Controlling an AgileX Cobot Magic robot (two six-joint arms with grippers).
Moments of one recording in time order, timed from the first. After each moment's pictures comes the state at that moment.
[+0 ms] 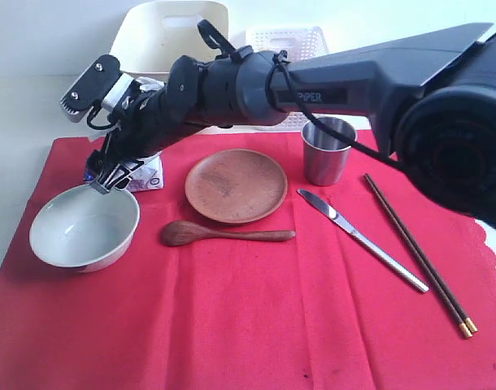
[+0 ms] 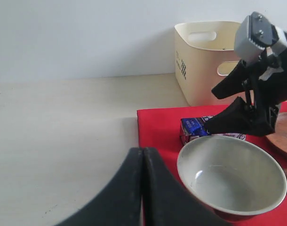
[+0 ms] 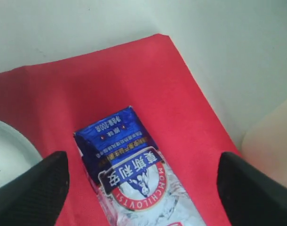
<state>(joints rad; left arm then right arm) -0.08 0.01 0.00 -0.03 0.27 0.08 0.92 2.37 -1.79 0.59 0.32 -0.91</state>
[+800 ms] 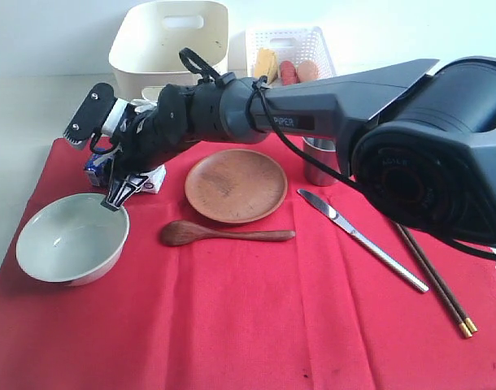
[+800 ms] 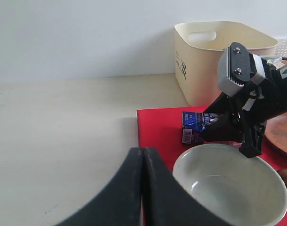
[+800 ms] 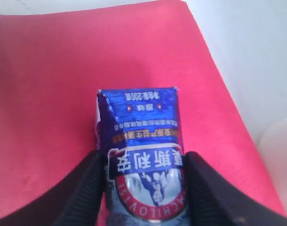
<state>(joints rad) -0.08 0.01 0.00 -0.03 0.27 0.08 0.93 2.48 -1.89 0.41 0.34 -0.85</state>
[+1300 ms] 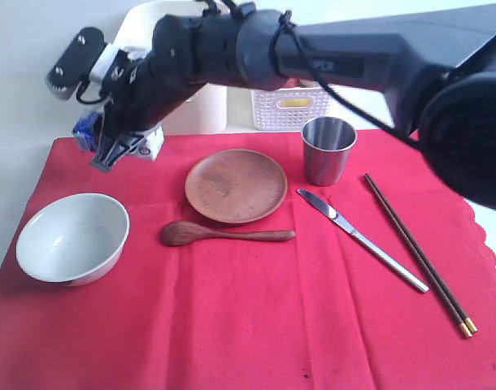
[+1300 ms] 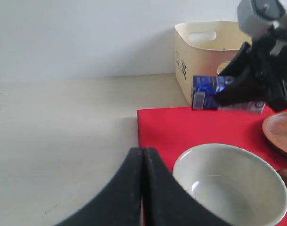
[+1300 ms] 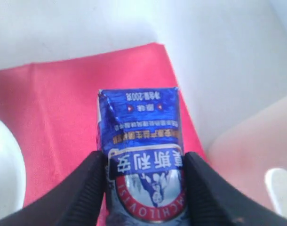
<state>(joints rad) -0.08 0.01 0.00 -0.03 0.27 0.08 0.92 2.30 -1.89 0.31 0.50 -0.73</state>
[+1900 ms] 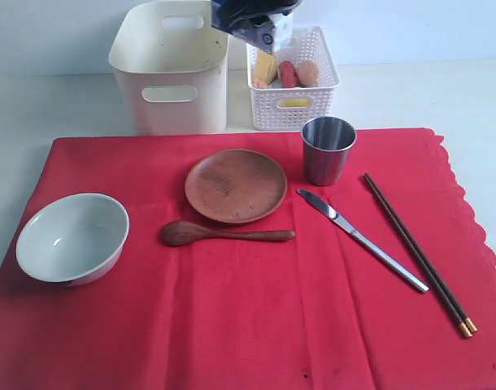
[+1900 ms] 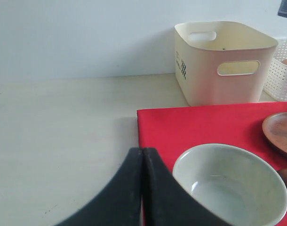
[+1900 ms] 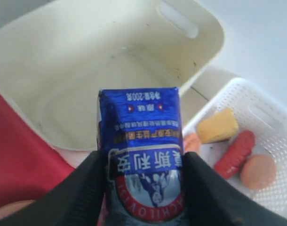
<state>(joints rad) -0.08 0.01 0.00 -0.03 0.27 0.08 0.56 2.10 -1.89 0.26 0.66 -0.50</state>
